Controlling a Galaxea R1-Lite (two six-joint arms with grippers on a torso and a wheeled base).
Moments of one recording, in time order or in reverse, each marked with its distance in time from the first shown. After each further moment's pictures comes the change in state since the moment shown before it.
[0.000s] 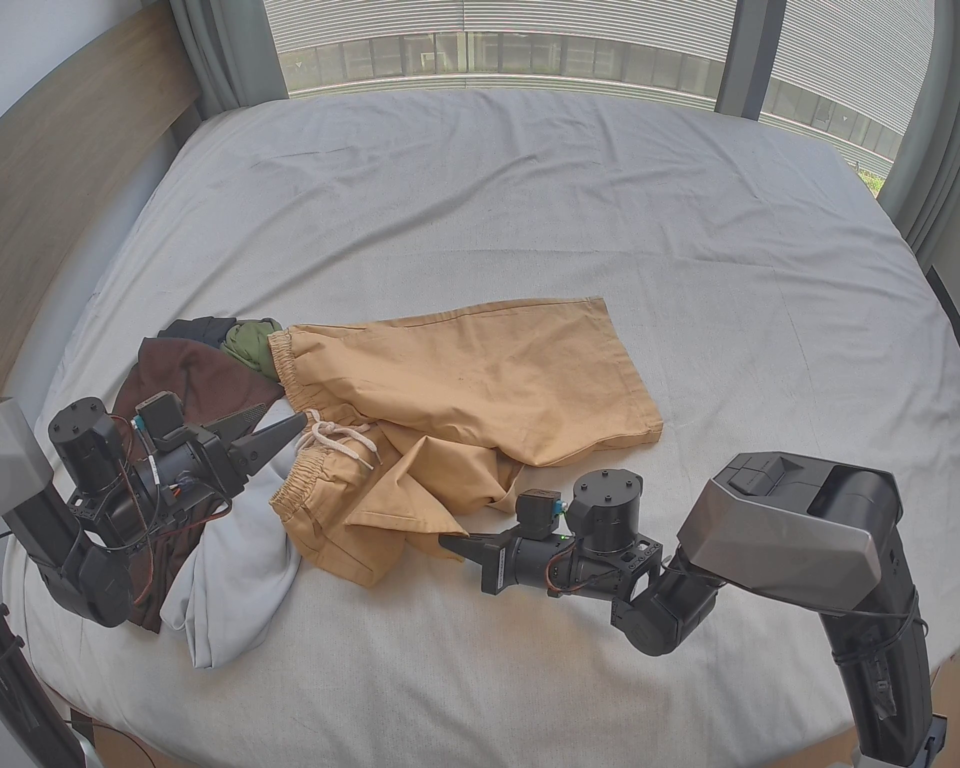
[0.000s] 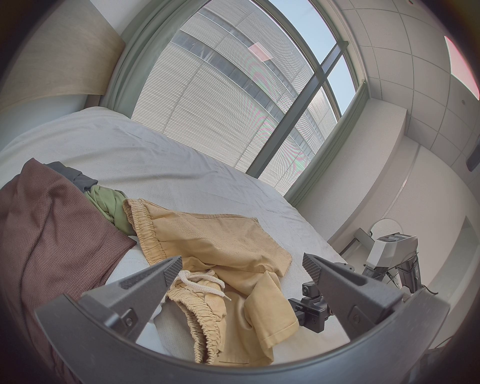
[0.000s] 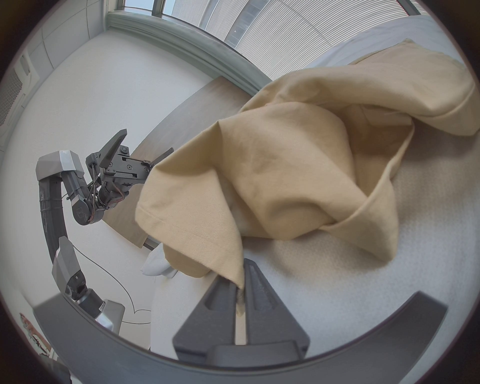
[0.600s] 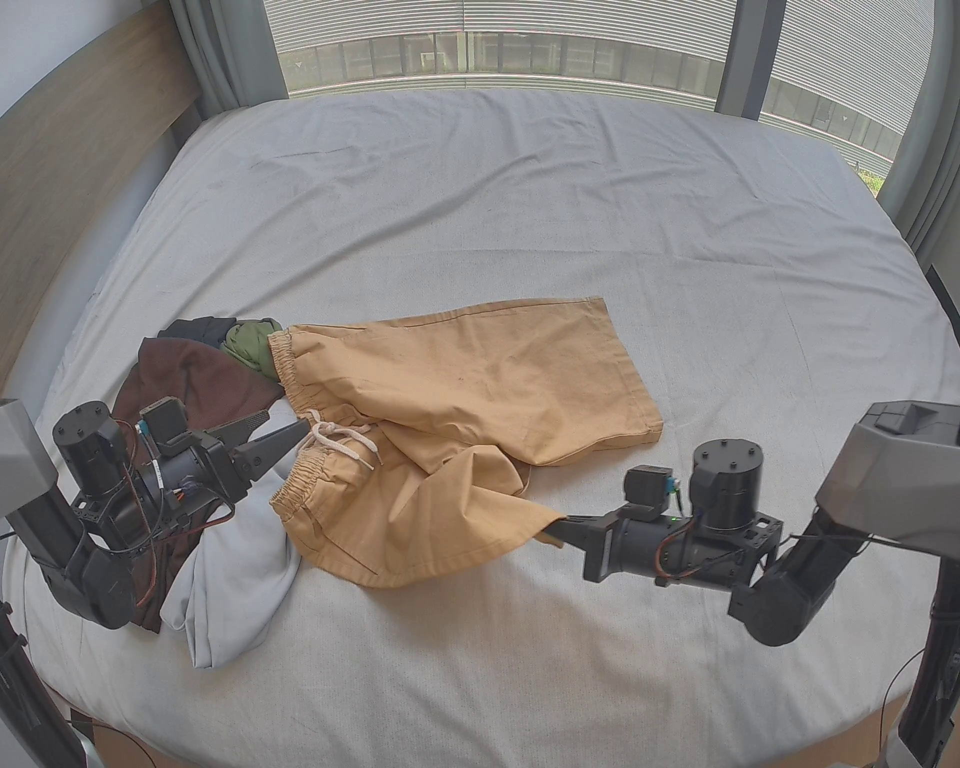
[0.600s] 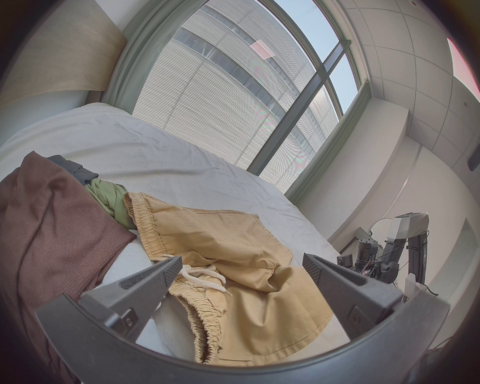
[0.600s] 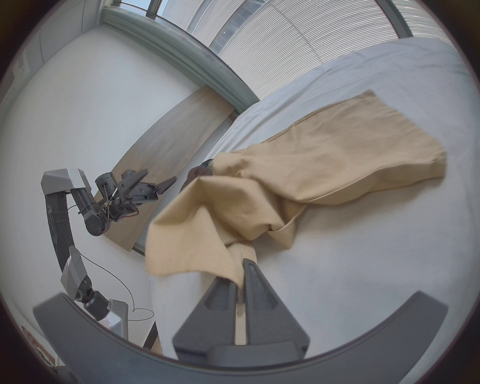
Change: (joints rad) left arm -0.001 0.015 0.004 0.000 0.000 0.003; right arm -0.106 -0.346 0.401 0.006 -0.054 -0.054
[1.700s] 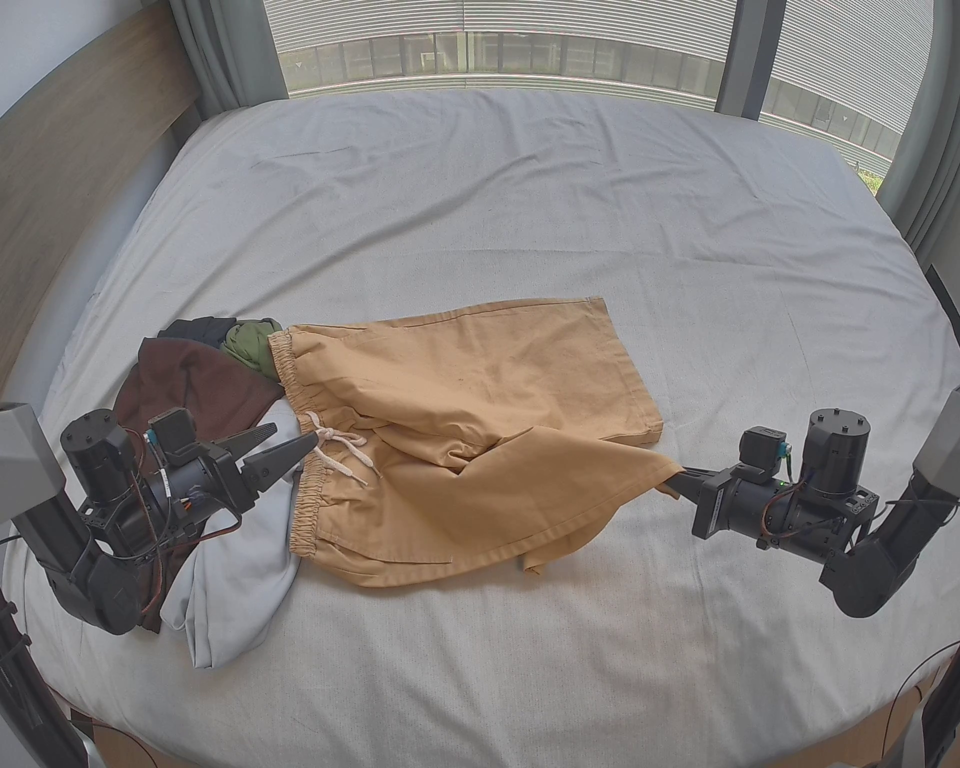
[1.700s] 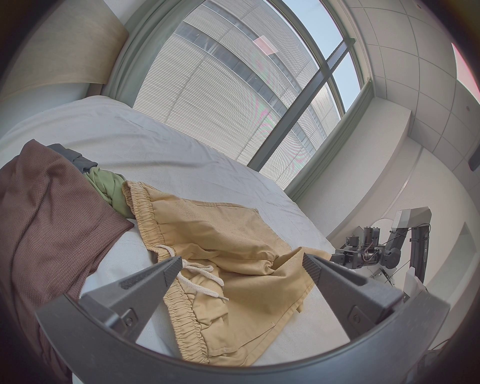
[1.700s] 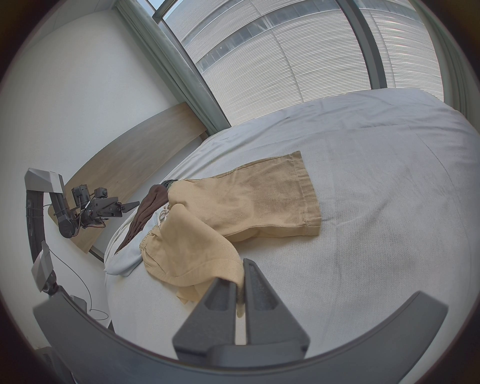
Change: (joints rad) left arm -0.015 0.021 0.016 0.000 0.001 0.001; right arm -0.241 -0.207 0.183 -0.003 -0.059 -0.172
